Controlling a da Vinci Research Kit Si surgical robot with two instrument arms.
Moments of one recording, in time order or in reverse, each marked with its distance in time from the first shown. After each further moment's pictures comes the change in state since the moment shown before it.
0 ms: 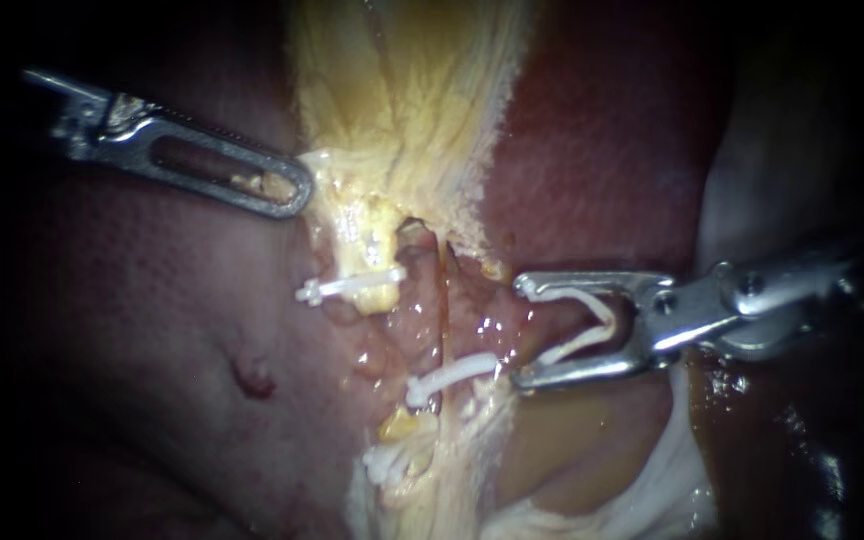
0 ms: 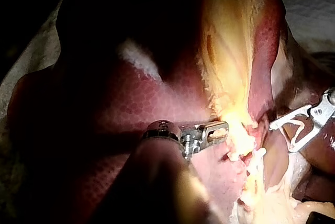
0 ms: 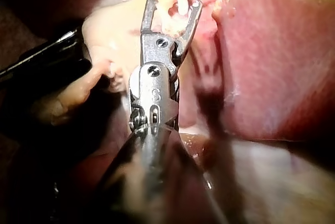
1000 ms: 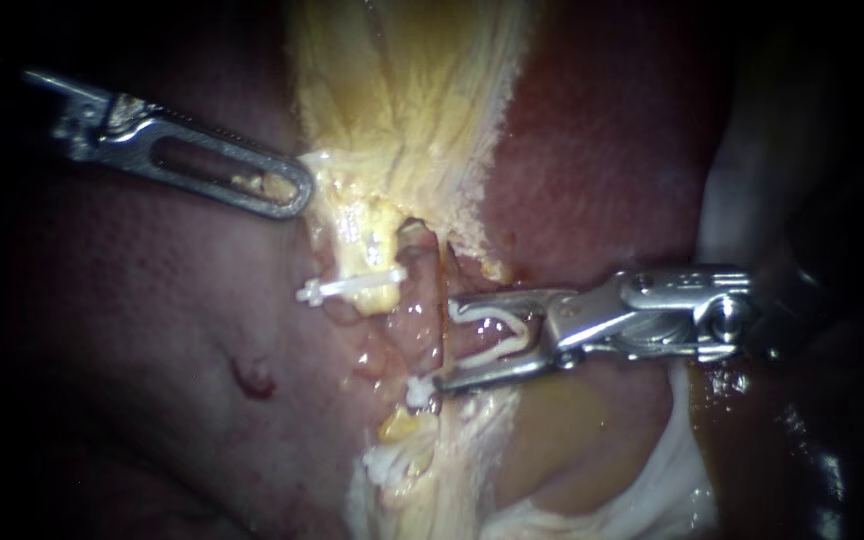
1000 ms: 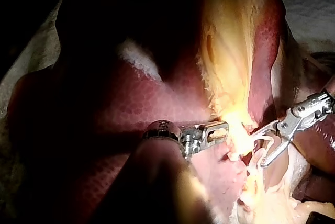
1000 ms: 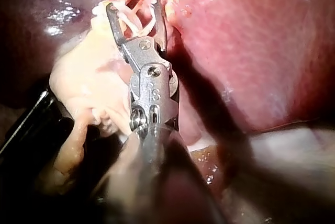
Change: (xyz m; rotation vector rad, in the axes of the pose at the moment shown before) right arm -0.004 0.004 0.008 0.083 -0.007 0.204; left arm 0.000 0.000 0.000 -0.001 -0.001 0.000
